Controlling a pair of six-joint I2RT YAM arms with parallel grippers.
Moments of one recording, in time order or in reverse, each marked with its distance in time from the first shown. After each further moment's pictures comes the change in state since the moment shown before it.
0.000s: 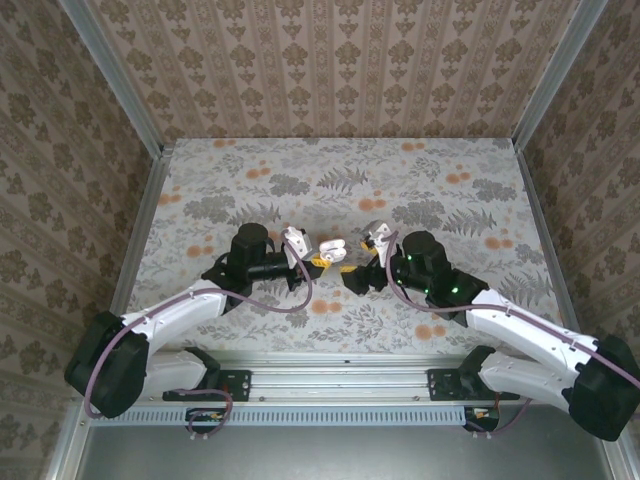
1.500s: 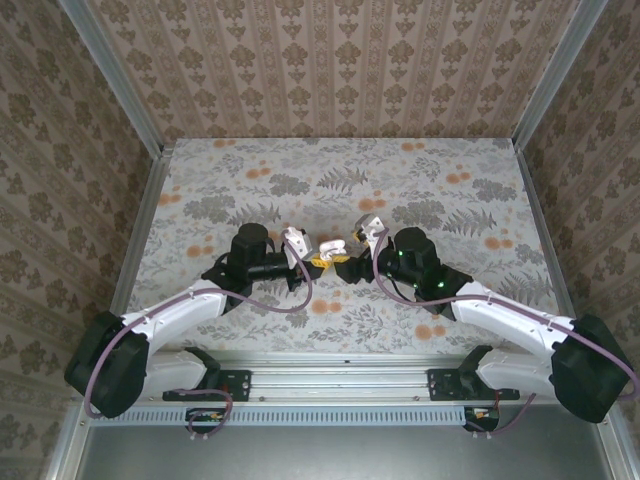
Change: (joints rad) left arm -0.001 0.000 0.000 -0.004 0.003 0.000; right arm -0.008 0.125 -0.001 0.196 0.047 -0.016
